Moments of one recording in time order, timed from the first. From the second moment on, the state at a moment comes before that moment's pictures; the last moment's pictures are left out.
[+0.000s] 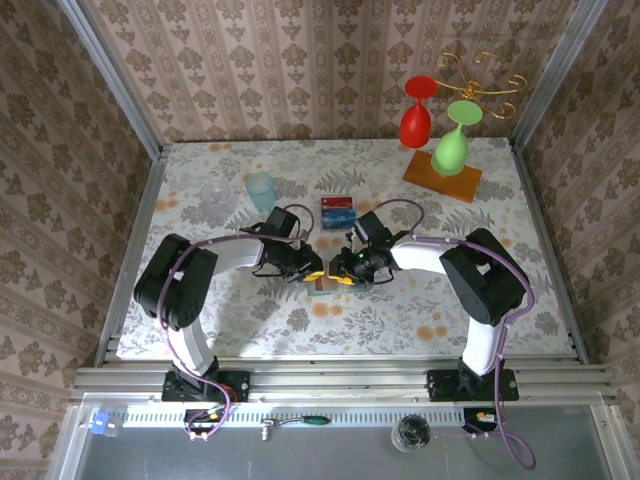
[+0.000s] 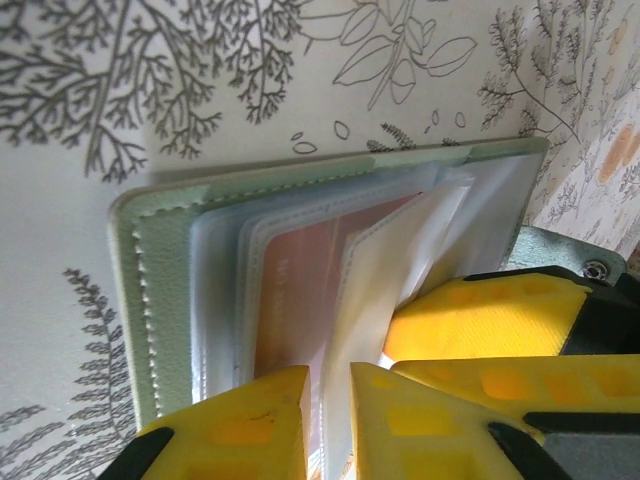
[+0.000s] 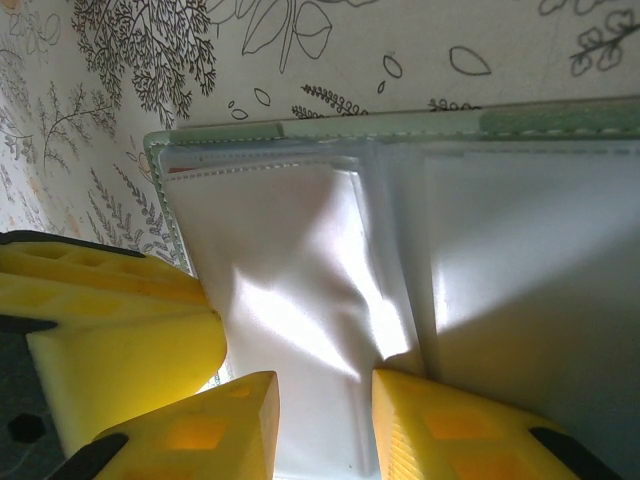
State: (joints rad) left arm -0.57 1.78 0.94 -0.27 0.62 -0.83; right arm 0.57 1.84 0.98 -0.19 -0.51 0.84
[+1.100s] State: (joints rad) left arm -0.67 1.86 1.11 -0.29 0.61 -0.89; right arm 0.43 1.68 0.94 -0.28 -0.52 0.78
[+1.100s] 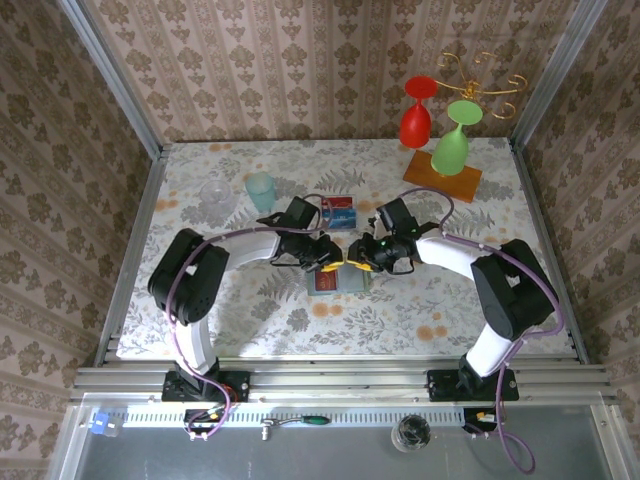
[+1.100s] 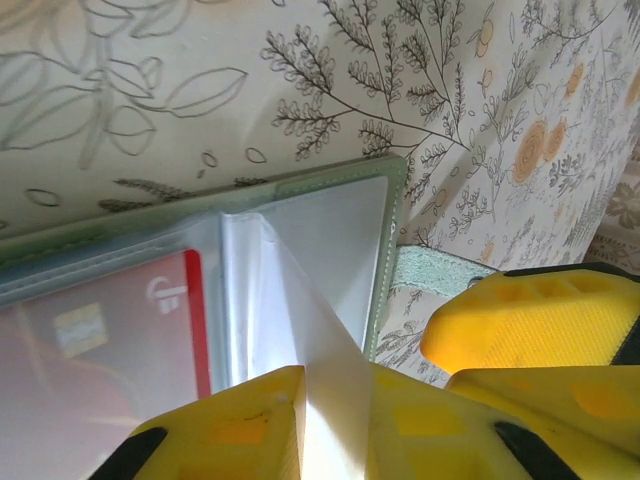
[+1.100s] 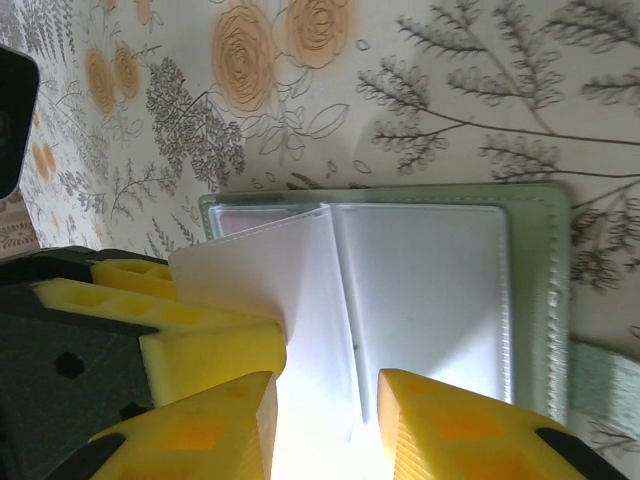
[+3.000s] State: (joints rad) left arm -0.62 1.75 0.95 -0.25 0.59 -0.90; right arm 0.52 1.75 1.04 -0.30 -0.55 0.79
